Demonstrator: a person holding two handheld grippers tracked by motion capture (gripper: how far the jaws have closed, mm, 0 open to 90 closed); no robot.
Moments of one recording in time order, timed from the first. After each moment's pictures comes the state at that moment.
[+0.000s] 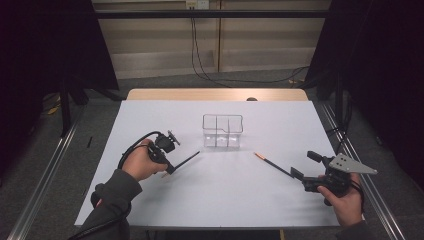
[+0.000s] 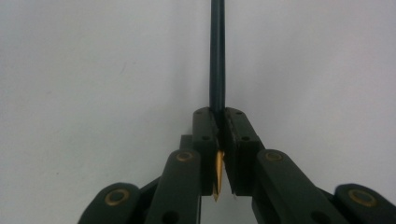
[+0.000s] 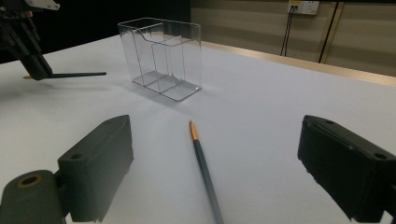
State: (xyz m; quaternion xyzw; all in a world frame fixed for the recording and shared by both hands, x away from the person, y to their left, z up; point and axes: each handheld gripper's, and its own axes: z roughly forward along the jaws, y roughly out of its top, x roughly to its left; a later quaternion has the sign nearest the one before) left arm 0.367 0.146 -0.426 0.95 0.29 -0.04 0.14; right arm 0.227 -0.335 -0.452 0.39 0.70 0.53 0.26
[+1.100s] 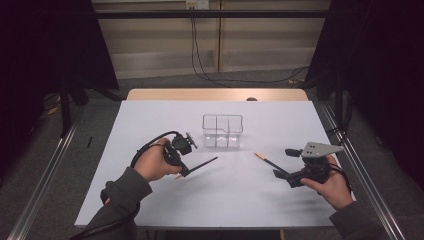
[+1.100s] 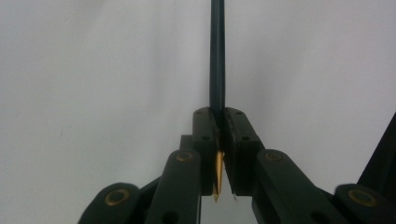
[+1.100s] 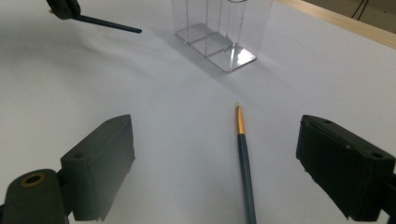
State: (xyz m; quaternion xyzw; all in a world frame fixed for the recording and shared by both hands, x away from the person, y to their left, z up) left arm 0.351 0.099 -0.408 0.96 0.22 -0.06 0.14; right arm 0.267 -0.295 -0.438 0.32 0.82 0.45 0.17
